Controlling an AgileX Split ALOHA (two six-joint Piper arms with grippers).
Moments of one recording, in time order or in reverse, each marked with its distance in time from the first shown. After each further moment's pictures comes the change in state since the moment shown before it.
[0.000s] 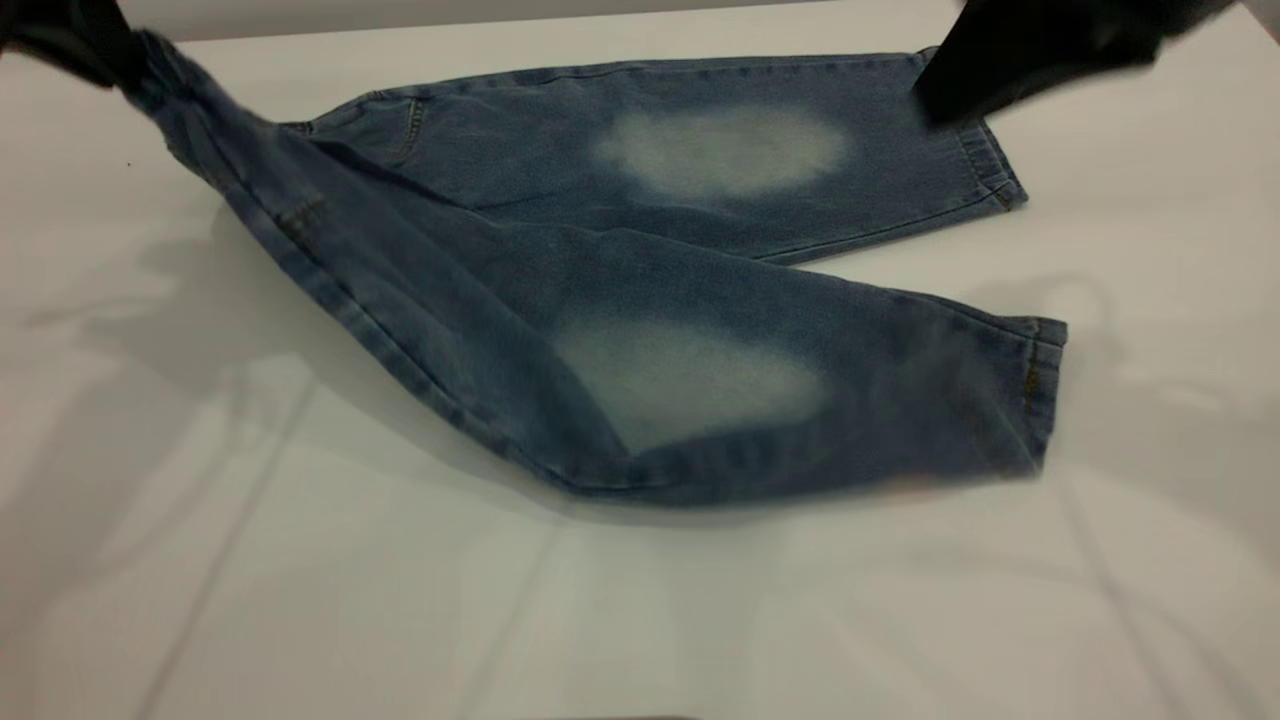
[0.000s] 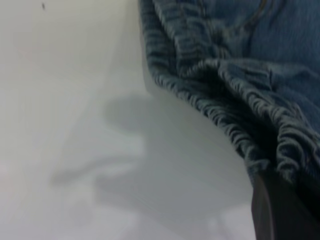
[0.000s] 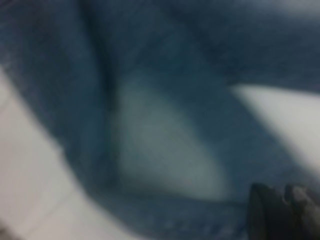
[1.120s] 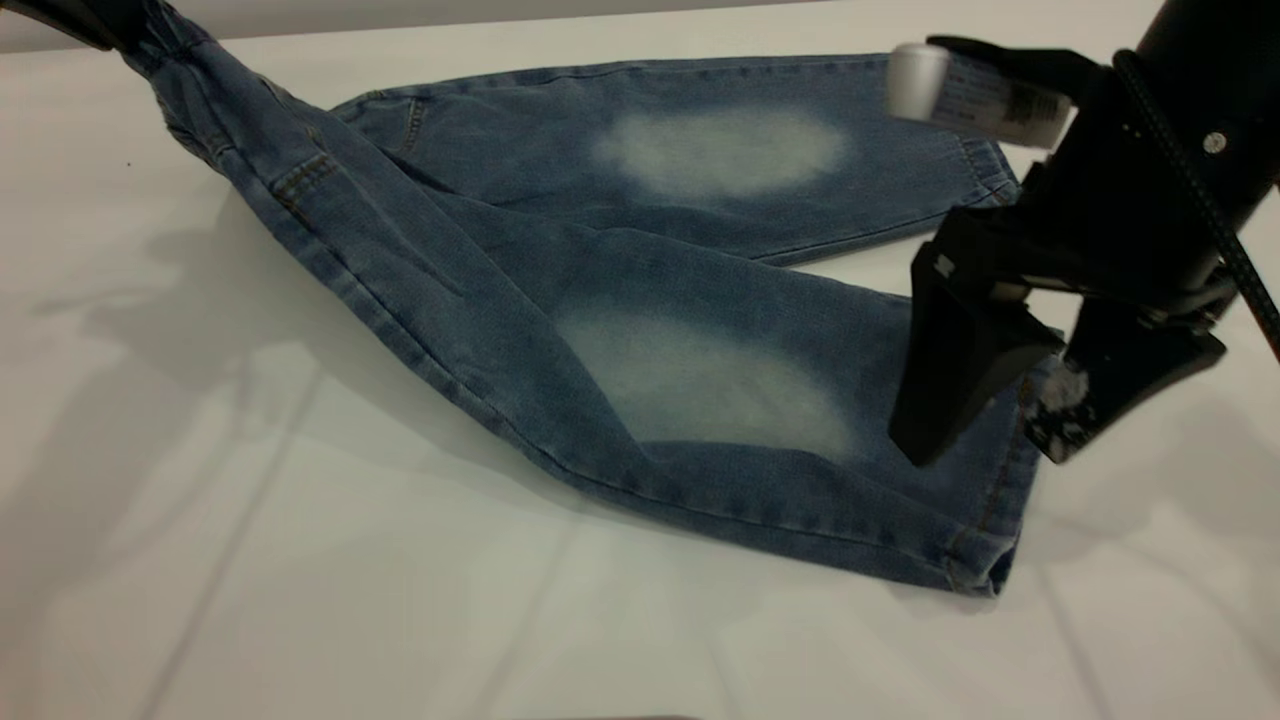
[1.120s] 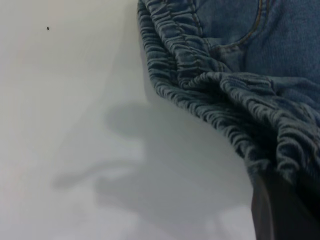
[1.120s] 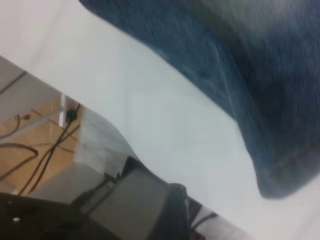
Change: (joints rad) left arm -0.002 0.000 -0.030 0.001 0.019 0.001; right arm 0.062 0.268 -0.008 -0.217 0.340 0.302
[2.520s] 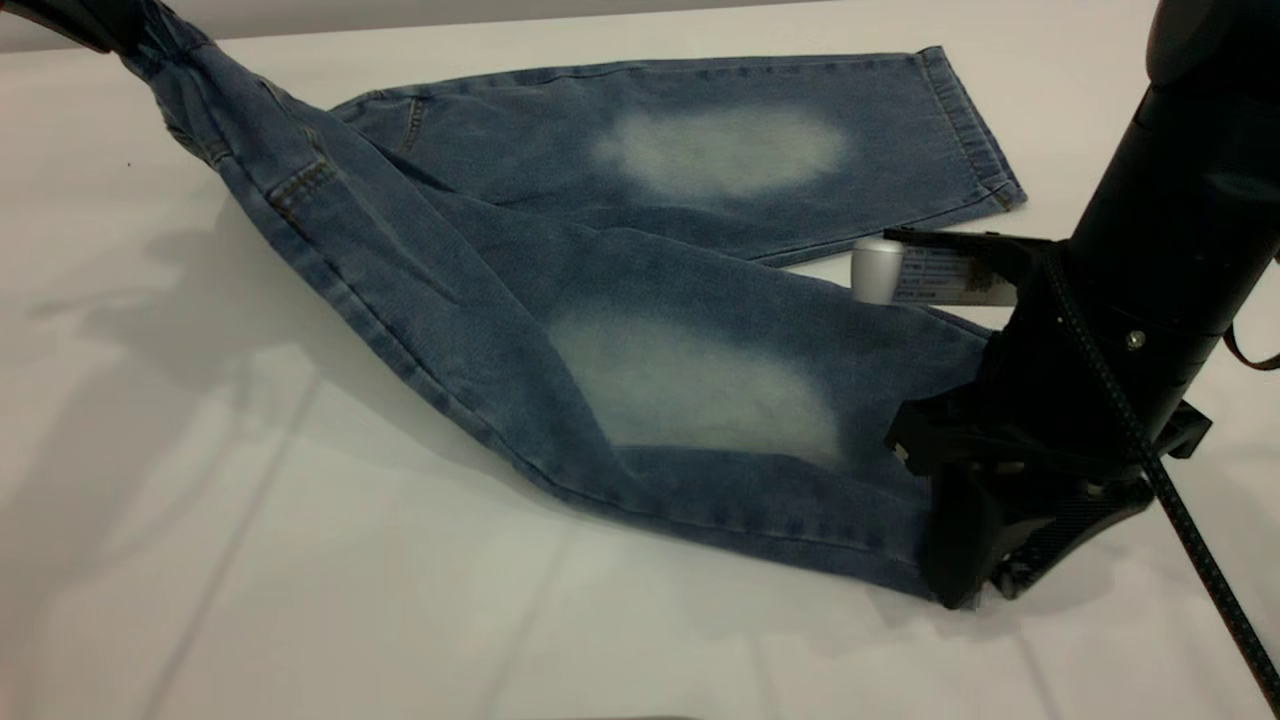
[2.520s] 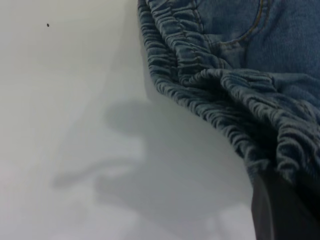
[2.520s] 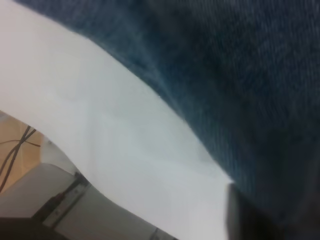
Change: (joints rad) left arm 0.000 0.000 -0.001 0.000 0.007 0.000; right arm 0.086 0.153 0.070 0.052 -0.197 -0.023
